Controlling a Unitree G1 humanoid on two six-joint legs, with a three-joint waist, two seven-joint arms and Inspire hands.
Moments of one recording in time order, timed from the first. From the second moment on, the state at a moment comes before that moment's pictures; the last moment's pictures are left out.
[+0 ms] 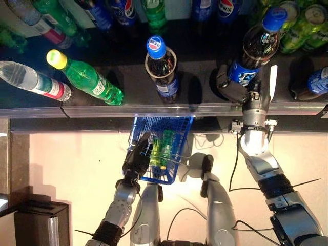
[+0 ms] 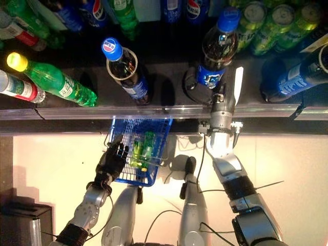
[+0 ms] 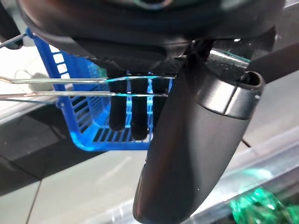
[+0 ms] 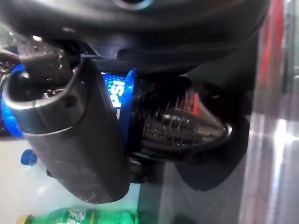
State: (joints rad) left arm -0.12 0.21 -0.25 0.30 -1.52 -0.16 0.05; right arm -0.54 -0.49 0.24 0.25 0.20 -0.31 -0.50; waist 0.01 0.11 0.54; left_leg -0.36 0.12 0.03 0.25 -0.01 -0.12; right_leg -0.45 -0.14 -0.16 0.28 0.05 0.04
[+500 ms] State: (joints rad) left arm -0.04 0.20 -0.18 0.29 -1.51 -0.09 0.05; right arm -0.32 -0.47 0.22 0.15 0.20 -0.29 -0.43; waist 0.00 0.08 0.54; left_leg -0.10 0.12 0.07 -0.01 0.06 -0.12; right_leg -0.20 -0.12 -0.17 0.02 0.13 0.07
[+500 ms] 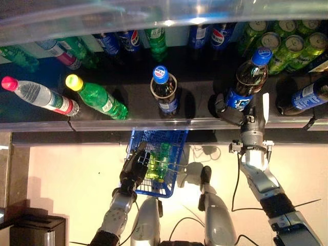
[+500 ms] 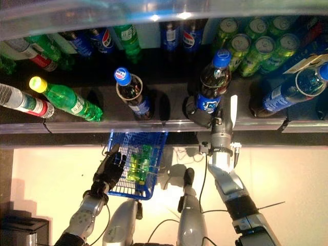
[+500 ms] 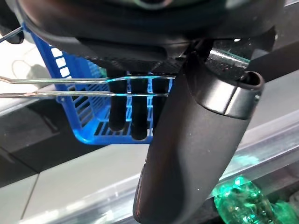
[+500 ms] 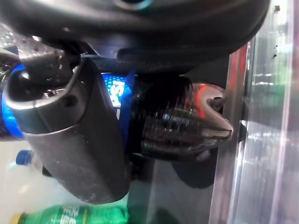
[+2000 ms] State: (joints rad) left arm 0.16 0.25 0.02 0.20 -1.20 0.13 0.05; right arm 0.09 -0.47 0.16 -0.01 0.24 -0.18 -0.03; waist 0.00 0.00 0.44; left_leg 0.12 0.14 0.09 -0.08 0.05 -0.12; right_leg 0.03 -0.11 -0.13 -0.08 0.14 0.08
